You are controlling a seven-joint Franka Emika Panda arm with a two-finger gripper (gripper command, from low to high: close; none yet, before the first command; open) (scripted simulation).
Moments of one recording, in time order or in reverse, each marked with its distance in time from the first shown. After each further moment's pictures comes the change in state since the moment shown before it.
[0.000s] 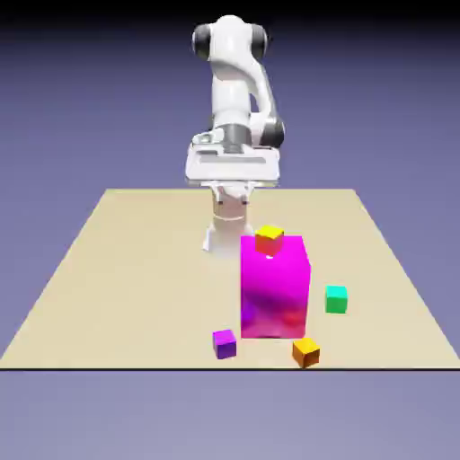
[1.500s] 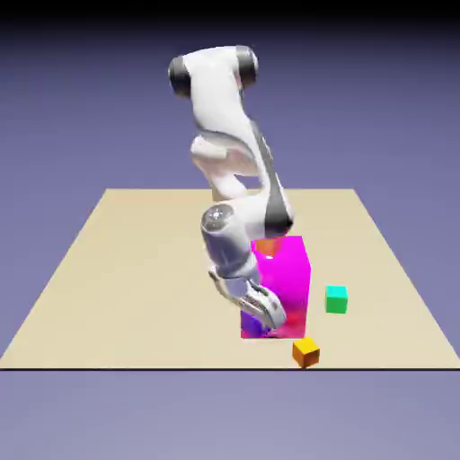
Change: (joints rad) arm -0.333 0.863 0.567 0.605 0.106 -0.574 0.701
